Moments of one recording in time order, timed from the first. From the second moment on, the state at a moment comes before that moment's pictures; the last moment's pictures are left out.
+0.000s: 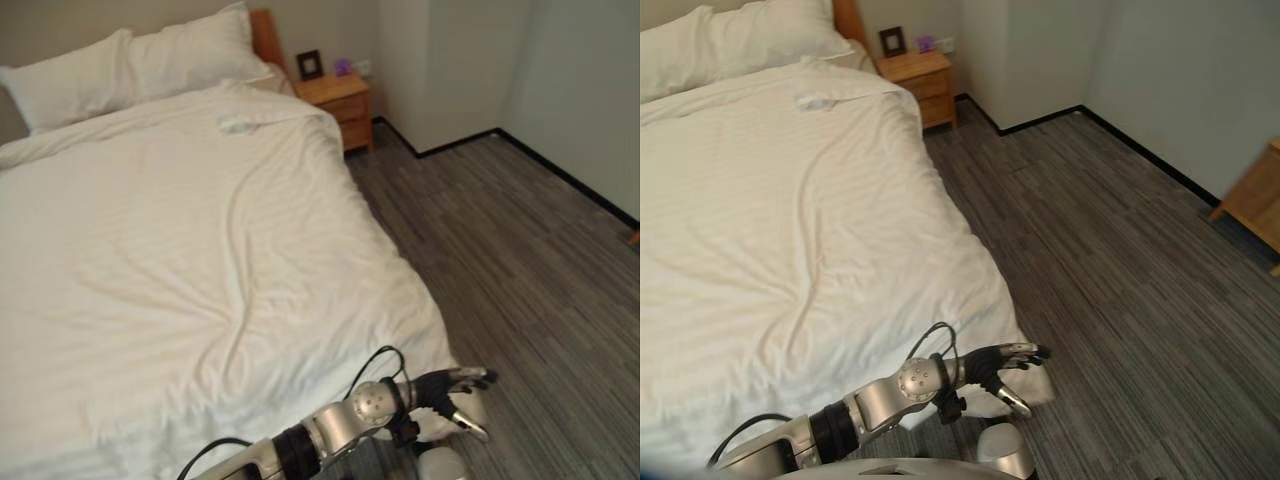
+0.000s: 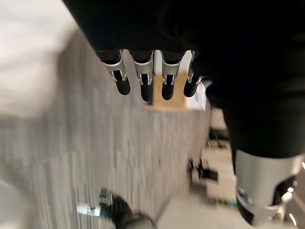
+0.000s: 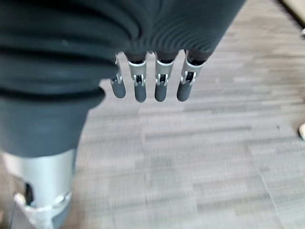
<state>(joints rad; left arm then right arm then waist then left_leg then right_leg) -0.37 0.15 -1.03 0.19 -0.35 -0.01 -0.26 0.08 -0.53 0.00 1.31 -0.18 0.03 -0.24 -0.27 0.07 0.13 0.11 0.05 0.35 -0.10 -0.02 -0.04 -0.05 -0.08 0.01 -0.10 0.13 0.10</state>
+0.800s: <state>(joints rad) 0.35 0.36 0.08 0.25 -0.34 -0.07 0.11 -0.16 -0.18 0.16 0.50 0.59 -0.07 -0.10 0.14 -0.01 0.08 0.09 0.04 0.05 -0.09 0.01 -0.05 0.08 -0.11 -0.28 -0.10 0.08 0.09</state>
